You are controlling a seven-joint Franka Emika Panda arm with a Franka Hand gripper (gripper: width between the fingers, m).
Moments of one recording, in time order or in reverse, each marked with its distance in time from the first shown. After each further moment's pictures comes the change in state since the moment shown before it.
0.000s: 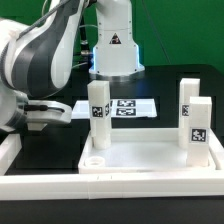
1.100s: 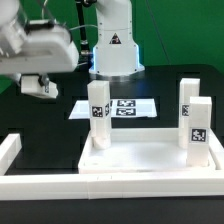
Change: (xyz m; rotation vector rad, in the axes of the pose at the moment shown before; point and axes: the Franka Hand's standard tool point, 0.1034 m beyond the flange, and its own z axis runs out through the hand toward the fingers) arm -0.061 -0.055 -0.137 -0.016 0.491 -0.065
